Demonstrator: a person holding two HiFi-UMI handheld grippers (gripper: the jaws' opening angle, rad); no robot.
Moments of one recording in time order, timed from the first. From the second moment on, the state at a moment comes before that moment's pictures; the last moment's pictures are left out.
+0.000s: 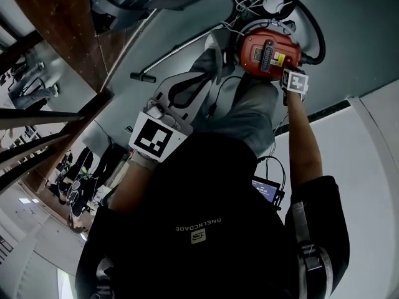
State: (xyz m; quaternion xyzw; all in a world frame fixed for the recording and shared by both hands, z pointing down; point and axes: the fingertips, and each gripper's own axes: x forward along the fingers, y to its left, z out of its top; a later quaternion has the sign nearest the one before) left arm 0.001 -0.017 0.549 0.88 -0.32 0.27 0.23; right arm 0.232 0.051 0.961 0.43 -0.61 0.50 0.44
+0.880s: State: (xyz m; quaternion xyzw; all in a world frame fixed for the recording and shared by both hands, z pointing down) left arm -0.004 -0.027 0.494 0.90 -0.31 0.24 0.21; right arm 0.229 -0.011 0.823 0.49 -0.67 0.42 0.35
